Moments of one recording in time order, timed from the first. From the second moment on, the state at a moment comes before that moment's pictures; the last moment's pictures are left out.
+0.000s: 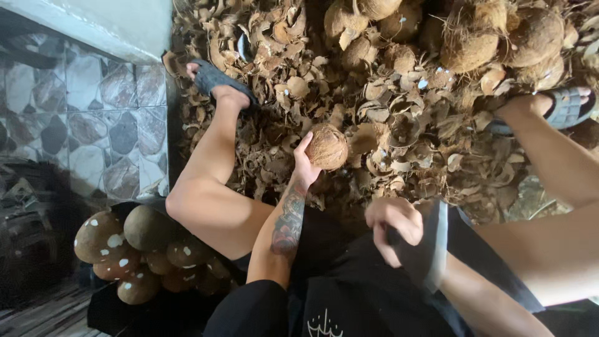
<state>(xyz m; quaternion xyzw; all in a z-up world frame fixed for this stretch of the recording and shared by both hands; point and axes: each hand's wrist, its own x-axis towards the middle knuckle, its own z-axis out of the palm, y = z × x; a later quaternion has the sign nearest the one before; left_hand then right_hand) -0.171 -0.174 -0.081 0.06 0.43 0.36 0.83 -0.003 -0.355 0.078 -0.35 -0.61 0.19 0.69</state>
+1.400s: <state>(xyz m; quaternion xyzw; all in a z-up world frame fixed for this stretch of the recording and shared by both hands) -0.173 -0.178 -0.072 -0.06 0.41 0.35 0.84 0.030 -0.356 0.165 -0.36 -0.53 0.50 0.59</state>
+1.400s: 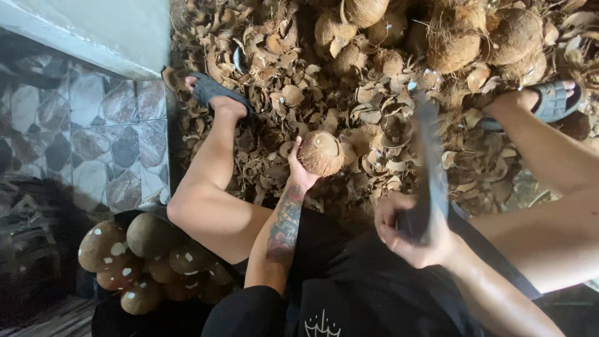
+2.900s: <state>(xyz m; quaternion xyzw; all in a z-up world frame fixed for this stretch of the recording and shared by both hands) -0.215 -0.147 -0.014 0.22 0.35 0.15 0.90 0.021 -0.382 0.033 -0.67 -0.37 0.60 0.23</state>
